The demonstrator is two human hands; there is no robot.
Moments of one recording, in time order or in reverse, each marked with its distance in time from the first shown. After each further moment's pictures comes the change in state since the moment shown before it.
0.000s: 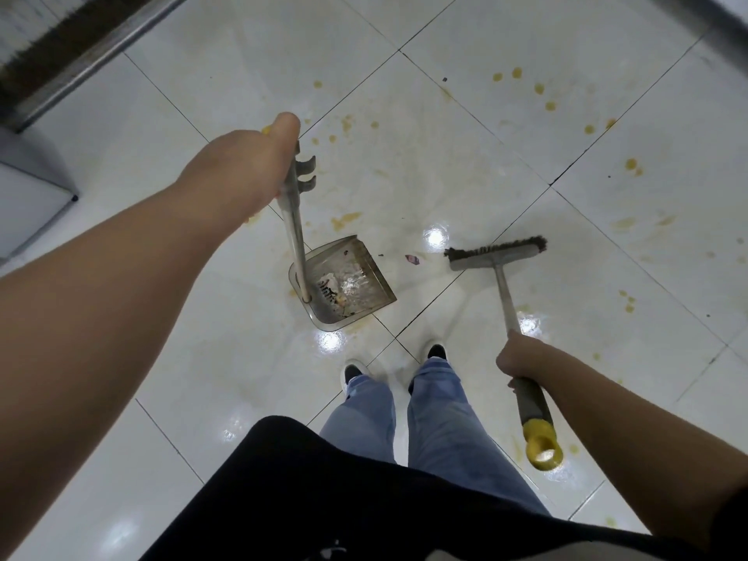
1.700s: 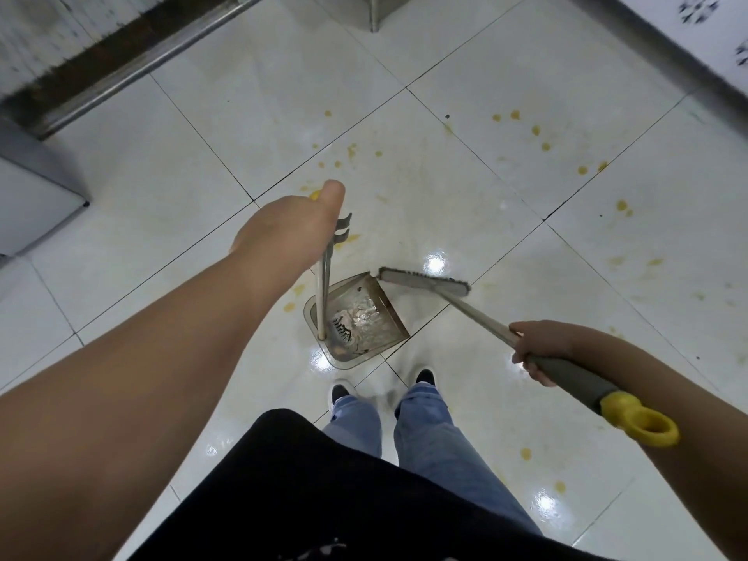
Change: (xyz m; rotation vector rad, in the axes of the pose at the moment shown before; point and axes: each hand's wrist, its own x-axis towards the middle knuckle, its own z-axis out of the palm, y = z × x) left_hand -0.040 0.014 0.039 -0.018 -0.033 0.027; right_hand -0.025 0.009 -0.090 0.300 -0.303 -0.039
